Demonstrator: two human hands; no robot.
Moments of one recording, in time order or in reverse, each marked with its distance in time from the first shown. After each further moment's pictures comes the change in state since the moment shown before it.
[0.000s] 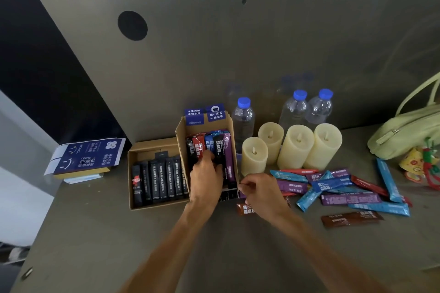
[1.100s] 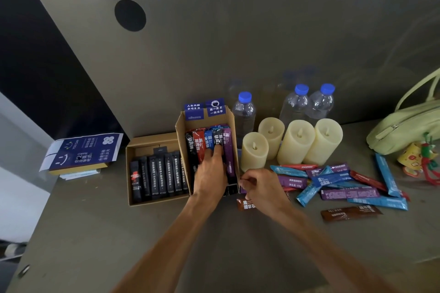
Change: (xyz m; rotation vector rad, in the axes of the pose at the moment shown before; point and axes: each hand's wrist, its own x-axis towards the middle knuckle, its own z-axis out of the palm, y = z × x) left_hand 0.007 -0.006 0.011 0.242 -0.156 0.177; right_hand 0.002 -0.001 0.000 -0.045 0.001 -0.014
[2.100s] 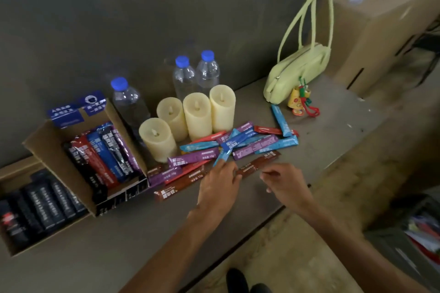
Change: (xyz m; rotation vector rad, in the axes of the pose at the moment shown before) left_hand -0.083 0.149 0.100 -0.098 -0.329 0.405; right_hand -0.139 0.143 -0.119 0.063 0.310 0.499
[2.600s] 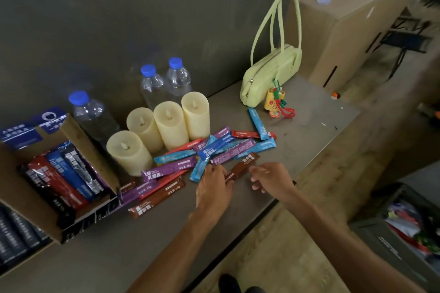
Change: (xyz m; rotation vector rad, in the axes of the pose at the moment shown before) left_hand 0.028 0.028 0.041 -0.078 -0.098 -0.168; right_hand 0.027 0.016 -0.020 0.315 -0.022 0.379
